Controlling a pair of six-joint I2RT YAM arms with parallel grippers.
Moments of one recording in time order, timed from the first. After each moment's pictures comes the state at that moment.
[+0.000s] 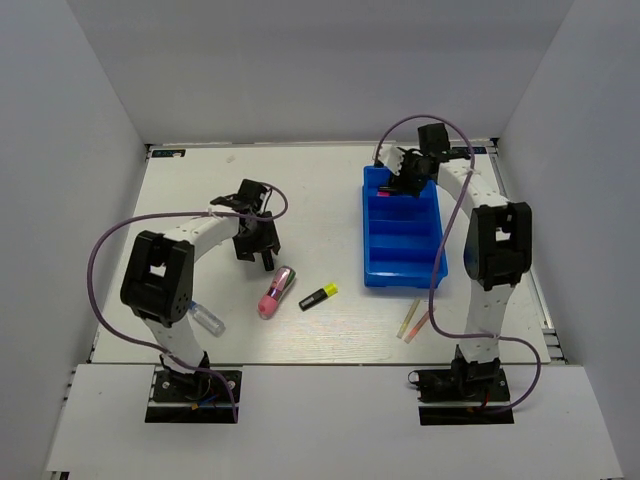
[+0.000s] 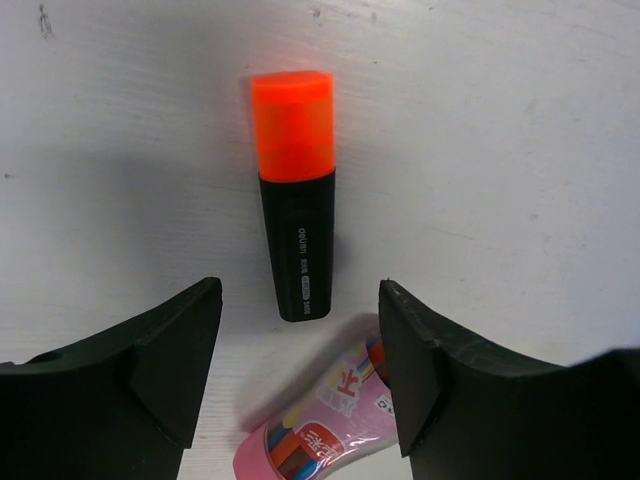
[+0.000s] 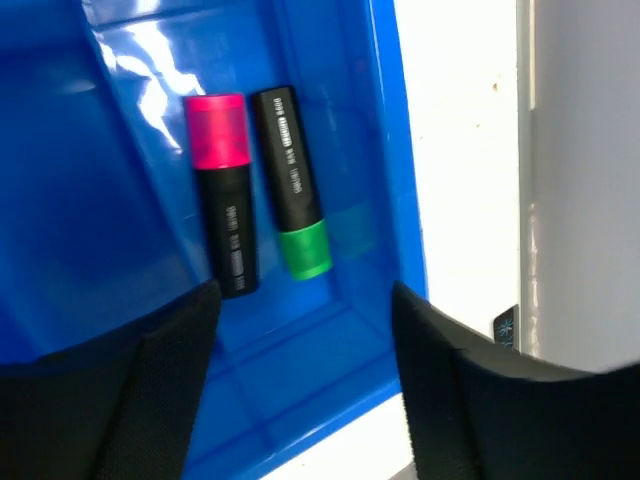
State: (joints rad) left arm -0.34 1.75 1.16 -0.60 -0.01 -0.57; right arm 0.19 2.06 1.71 -0.56 -0.28 -1.19
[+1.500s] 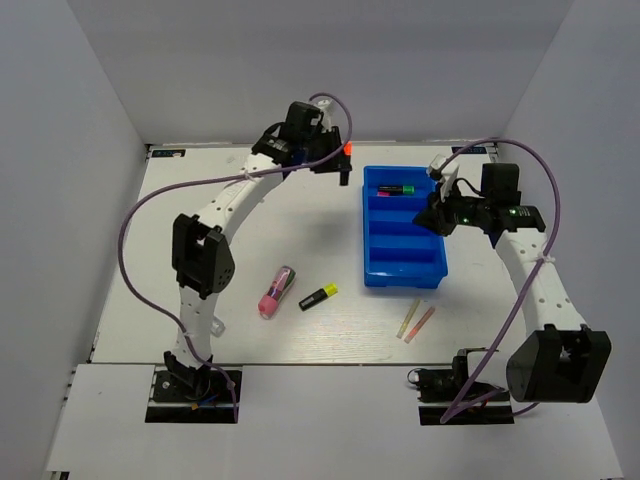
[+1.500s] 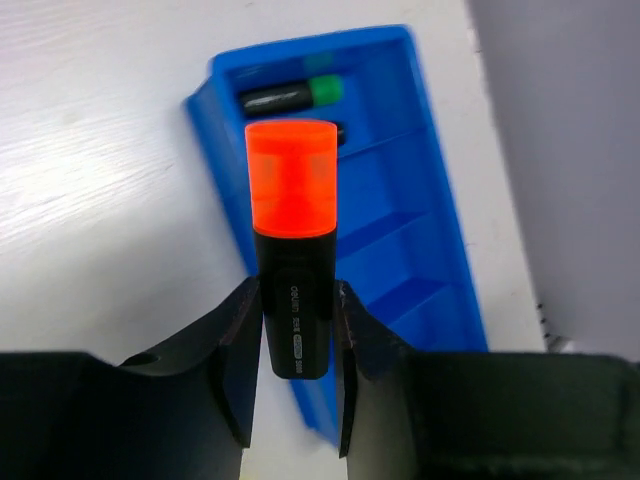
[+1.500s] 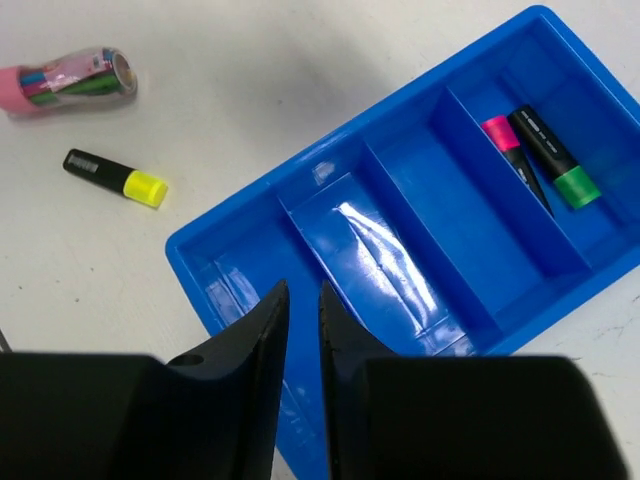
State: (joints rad) left arm -0.53 2.11 2.11 -0.63 0.24 -0.48; right arm 0.04 1.25 1.13 -0.64 -0.82 -0.57
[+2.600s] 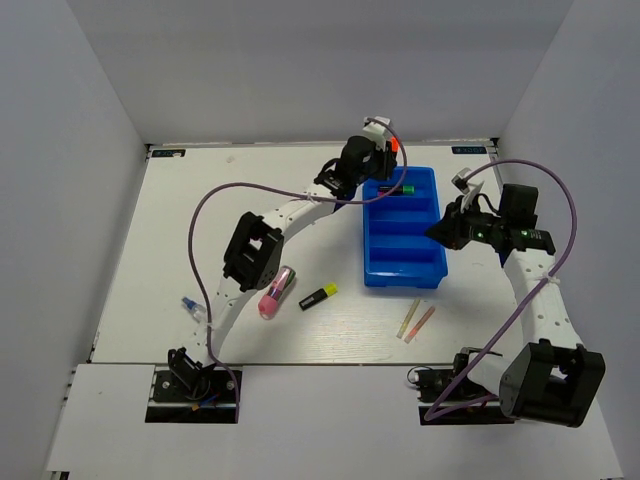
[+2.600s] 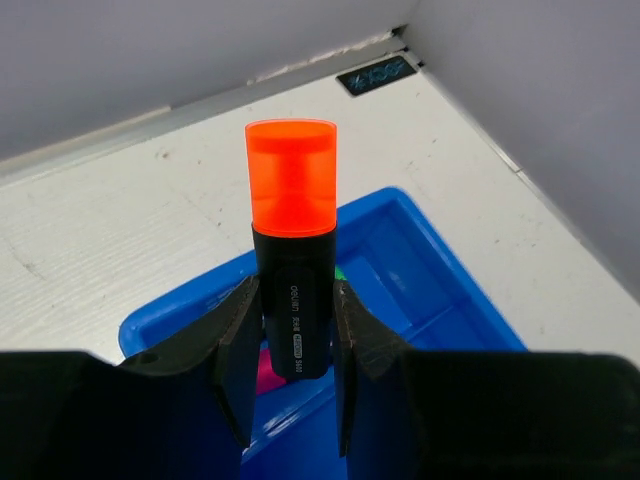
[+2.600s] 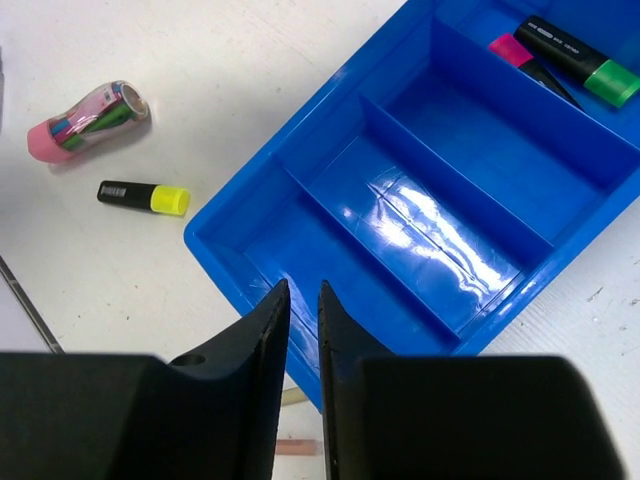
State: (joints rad) left arm -0.72 2.48 2.21 0.09 0.00 -0.25; right arm -0.11 1.14 0.95 -0.55 -0.89 -0.38
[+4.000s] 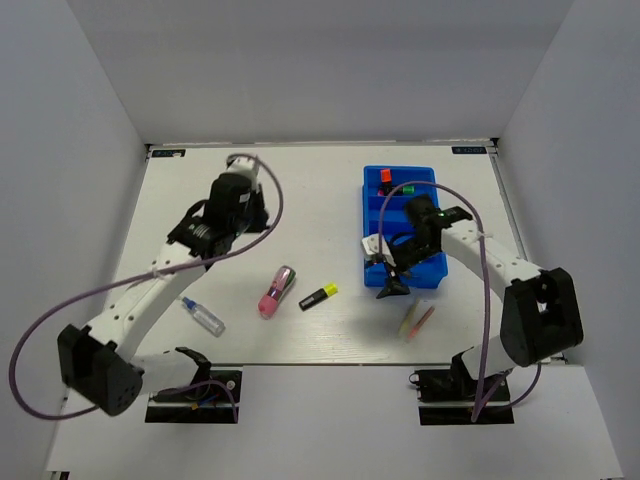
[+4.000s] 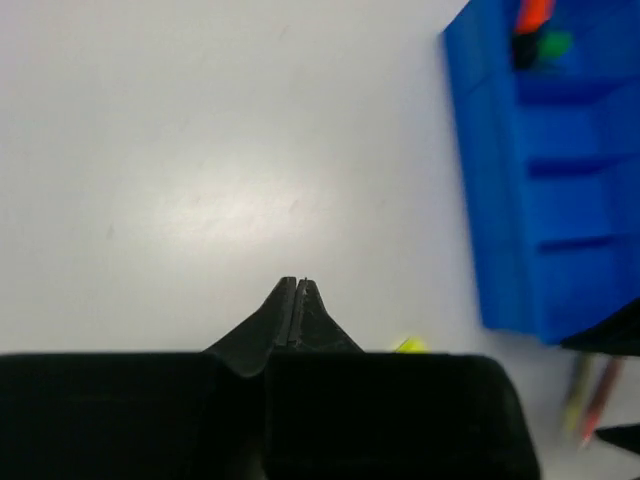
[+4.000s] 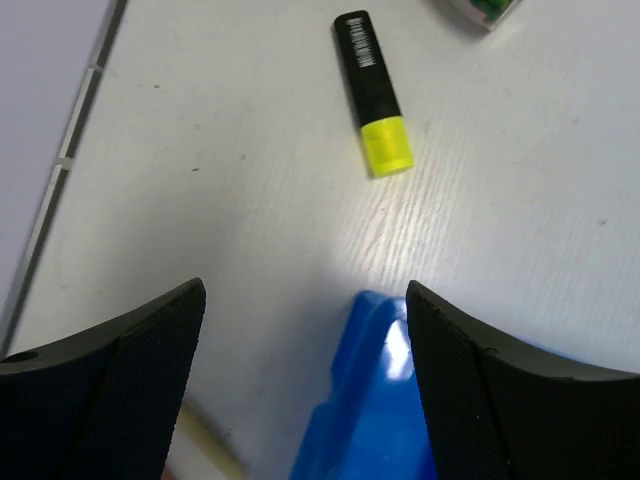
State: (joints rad) left arm -0.54 1.28 1.21 -0.44 -0.18 -0.38; right arm 0.36 1.46 1.04 -0.97 -0.95 -1.45
